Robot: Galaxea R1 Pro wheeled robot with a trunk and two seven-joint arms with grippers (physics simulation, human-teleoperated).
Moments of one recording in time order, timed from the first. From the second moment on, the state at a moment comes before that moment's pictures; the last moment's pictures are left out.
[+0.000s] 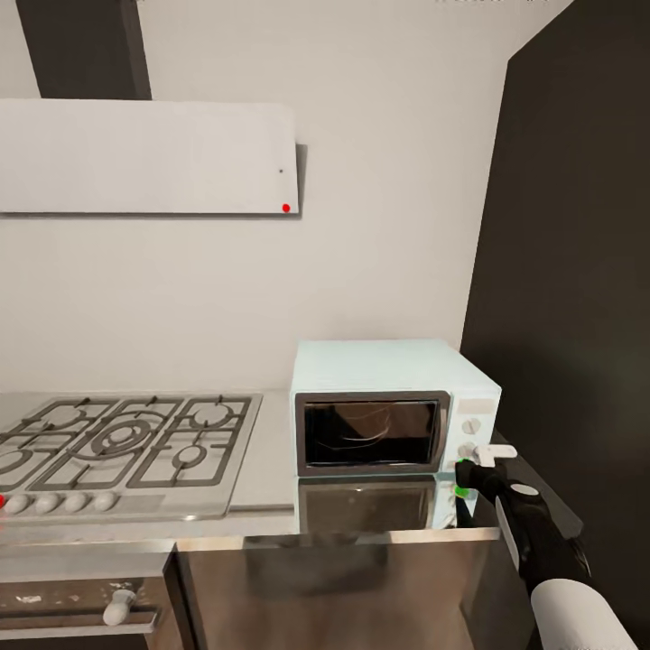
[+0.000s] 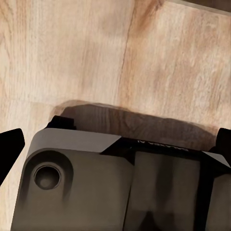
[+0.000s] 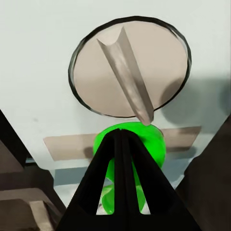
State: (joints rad) left arm -0.21 -0.09 -0.64 -0.01 0.86 -0.07 0.05; right arm -0.58 -0.05 -0.37 -0.84 0.29 0.28 0.26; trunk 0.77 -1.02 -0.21
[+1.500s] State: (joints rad) left arm -0.21 -0.10 -0.64 0.00 0.86 -0.07 0.04; right arm -0.58 -0.02 -0.28 -0.24 0.45 0.25 0.12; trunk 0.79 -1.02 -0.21
